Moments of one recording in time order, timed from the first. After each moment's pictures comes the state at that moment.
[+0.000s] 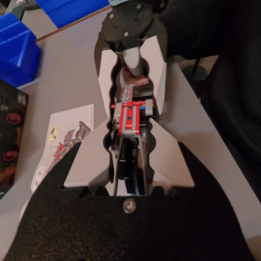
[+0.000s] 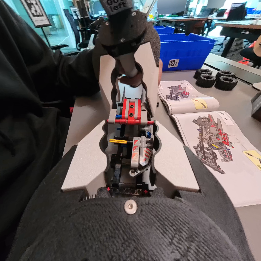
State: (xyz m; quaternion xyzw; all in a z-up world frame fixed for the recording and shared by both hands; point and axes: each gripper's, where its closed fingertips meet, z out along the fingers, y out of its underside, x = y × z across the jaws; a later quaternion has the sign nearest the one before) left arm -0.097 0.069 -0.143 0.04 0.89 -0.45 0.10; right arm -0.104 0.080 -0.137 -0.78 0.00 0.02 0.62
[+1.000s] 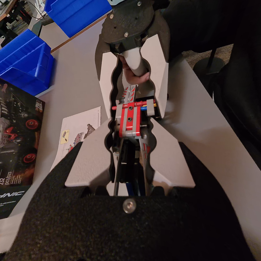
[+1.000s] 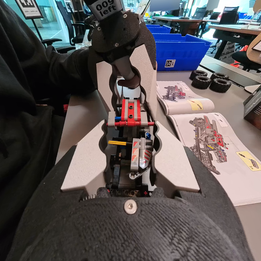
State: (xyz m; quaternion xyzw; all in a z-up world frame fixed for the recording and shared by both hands) left arm -0.094 0.065 -0.145 0.07 0.88 -0.45 0.16; right arm -0.102 0.083 -0.139 -0.79 -0.01 -0.01 0.61
